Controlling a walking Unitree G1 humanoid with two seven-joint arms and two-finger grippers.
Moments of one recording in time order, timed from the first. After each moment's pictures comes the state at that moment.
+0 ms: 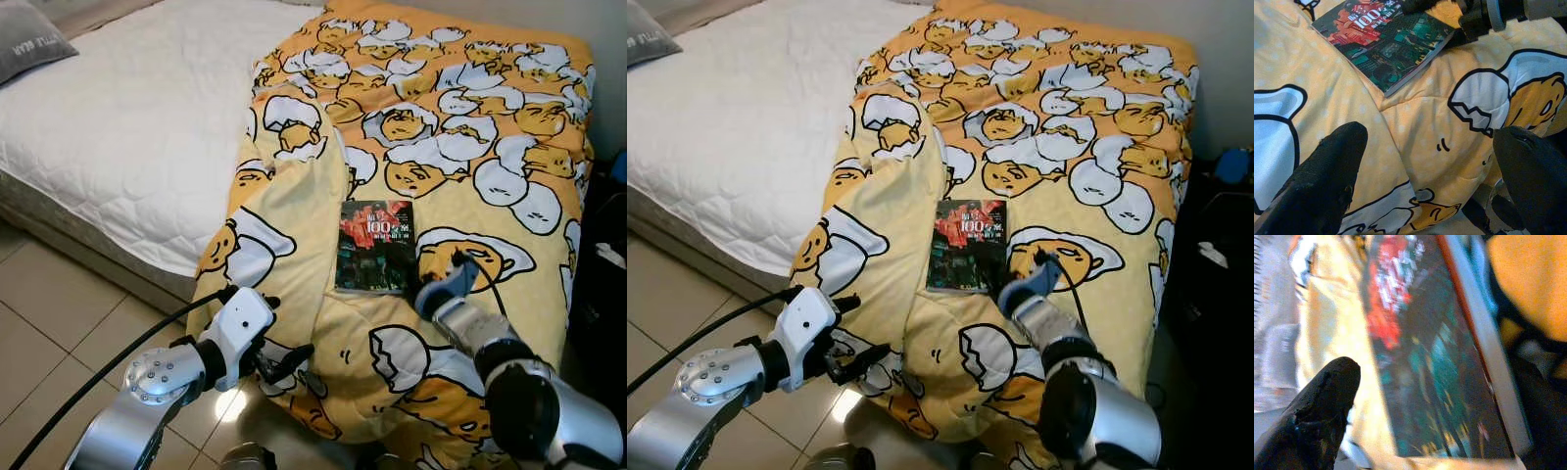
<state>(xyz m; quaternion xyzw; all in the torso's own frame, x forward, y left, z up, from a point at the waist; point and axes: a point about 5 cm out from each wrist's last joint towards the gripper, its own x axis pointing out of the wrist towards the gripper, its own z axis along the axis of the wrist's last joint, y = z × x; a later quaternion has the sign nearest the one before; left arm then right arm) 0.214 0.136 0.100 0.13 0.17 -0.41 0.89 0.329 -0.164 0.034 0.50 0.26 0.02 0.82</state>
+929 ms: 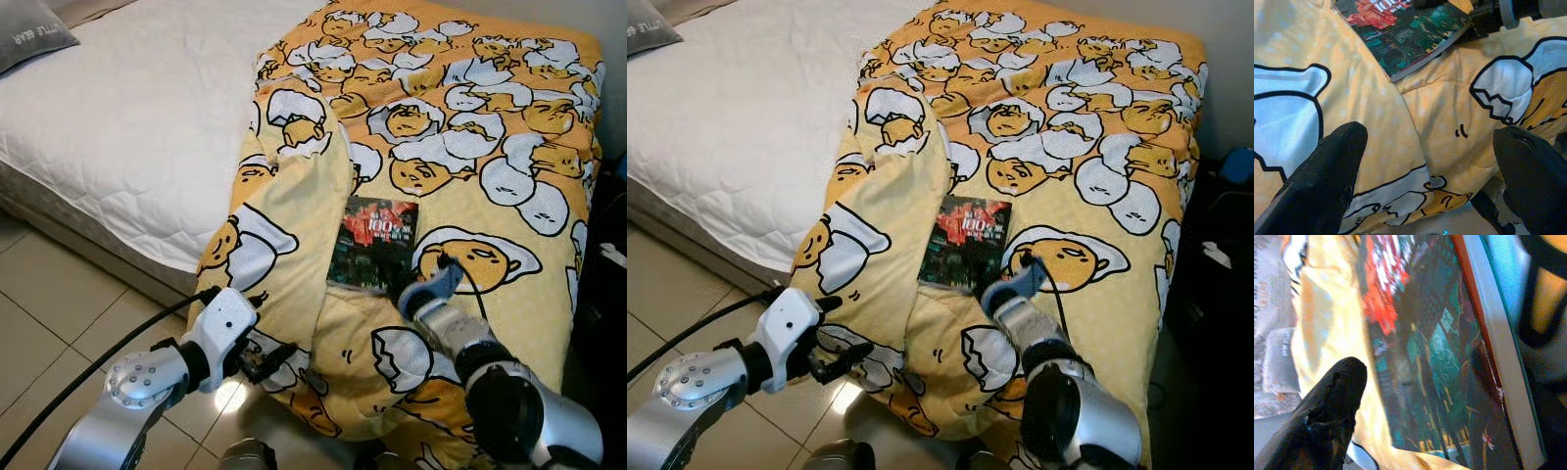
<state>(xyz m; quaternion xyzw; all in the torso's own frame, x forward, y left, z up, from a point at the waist) 0.212 0.151 0.103 0.15 0.18 -0.38 0.89 0.330 -0.141 0.031 0.52 0.25 0.01 0.82</state>
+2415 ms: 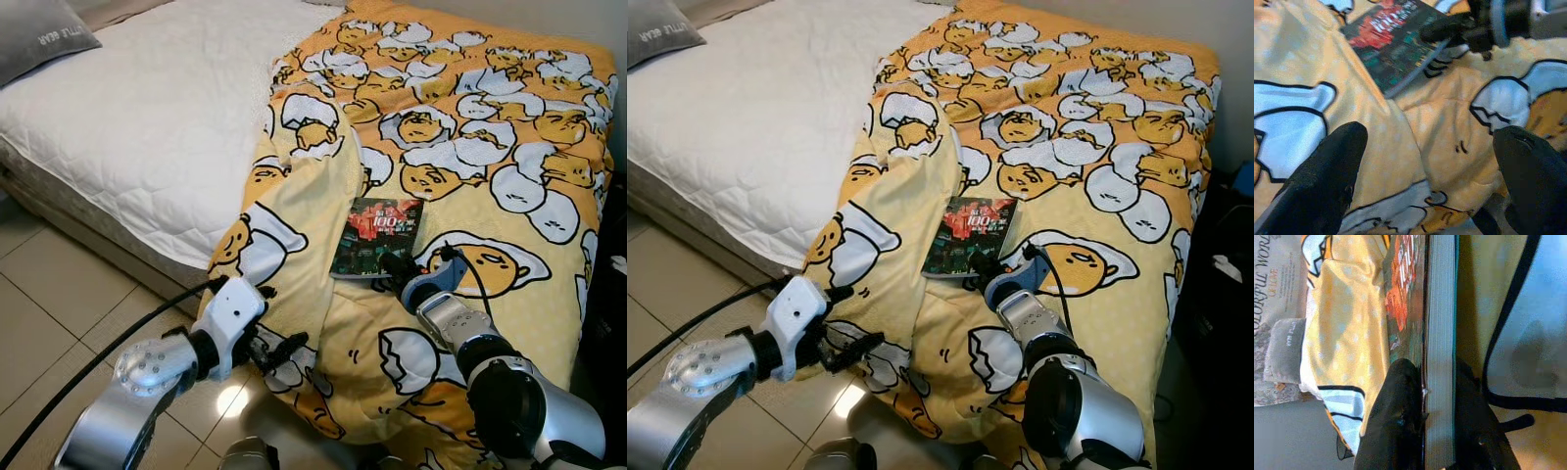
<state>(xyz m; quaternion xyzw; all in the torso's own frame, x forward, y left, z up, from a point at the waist) 0.226 0.143 0.110 0.13 0.16 -0.40 0.89 0.332 -0.146 0.033 0.50 0.24 0.01 0.83</state>
